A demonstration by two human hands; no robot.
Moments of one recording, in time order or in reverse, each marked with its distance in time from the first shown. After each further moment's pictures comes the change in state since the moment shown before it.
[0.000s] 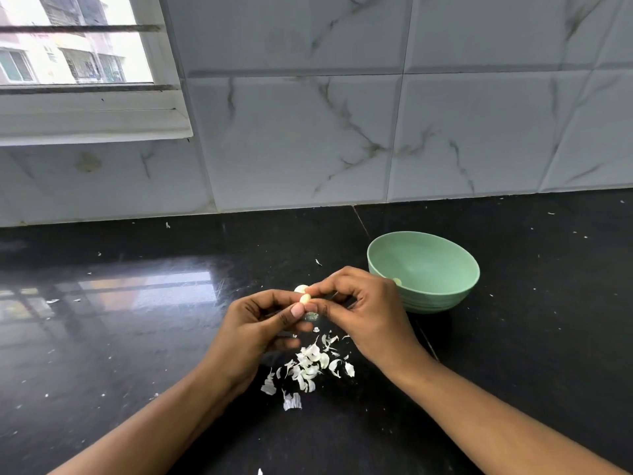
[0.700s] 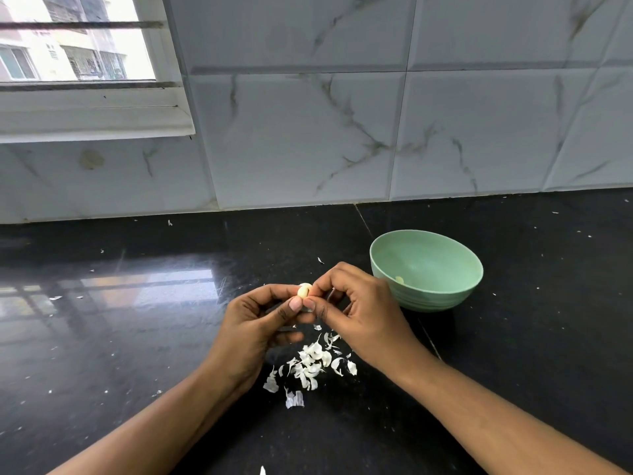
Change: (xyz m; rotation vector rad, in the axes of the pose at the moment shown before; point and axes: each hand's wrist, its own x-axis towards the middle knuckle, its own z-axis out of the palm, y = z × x) left_hand -0.003 0.003 0.005 -0.108 0.060 0.026; right_hand 0.001 -0.003 0.003 -0.132 -0.053 -0.101
